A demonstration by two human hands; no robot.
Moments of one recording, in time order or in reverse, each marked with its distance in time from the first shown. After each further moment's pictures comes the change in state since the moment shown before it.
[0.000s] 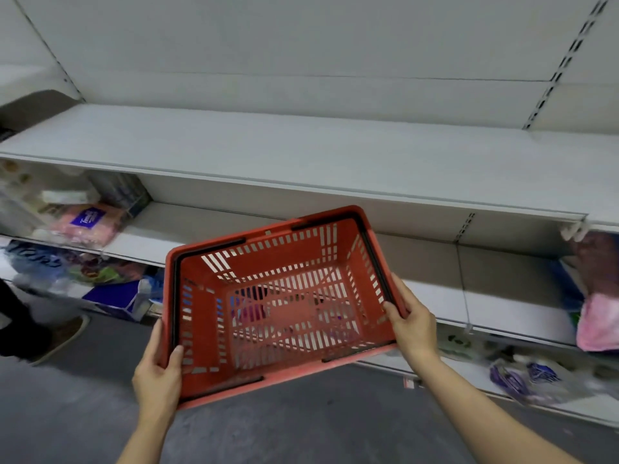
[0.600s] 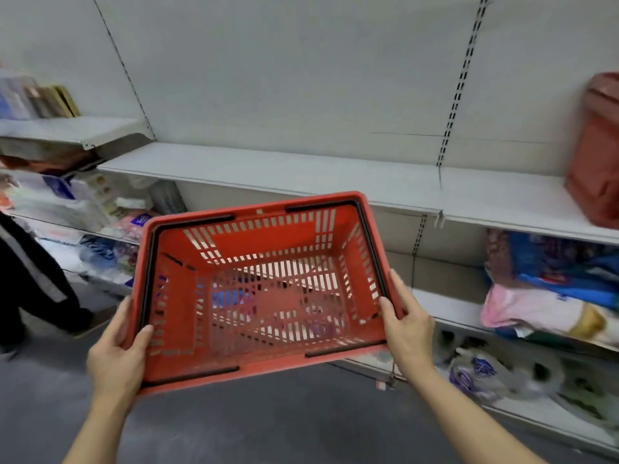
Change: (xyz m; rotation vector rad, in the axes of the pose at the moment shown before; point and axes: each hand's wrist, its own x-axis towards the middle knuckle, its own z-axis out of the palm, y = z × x) left_hand -0.253 0.127 -0.115 -0.159 0.155 0.247; right_hand -0.166 -0.054 -0.194 0.132 0.094 -0.241
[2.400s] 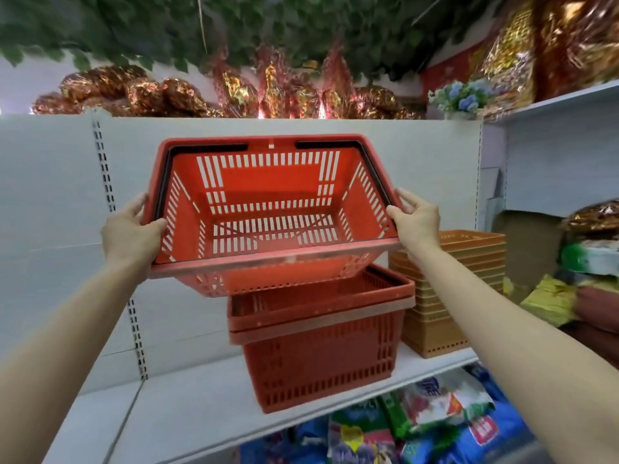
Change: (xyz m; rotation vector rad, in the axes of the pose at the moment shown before) left_hand -0.115 0.610 0.564 -0.503 -0.511 0.471; right_hand 0.346 -0.156 -0.634 0.021 0.737 -0.352
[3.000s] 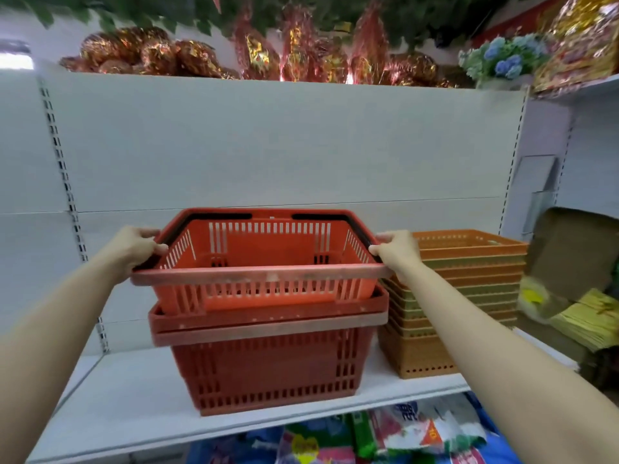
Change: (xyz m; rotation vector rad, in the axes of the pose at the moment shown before) left_hand -0.005 -0.057 0.114 0.361 -0.178 -0.411; right_hand 0.087 0.132 -0.028 -0.439 -0.345 0.254
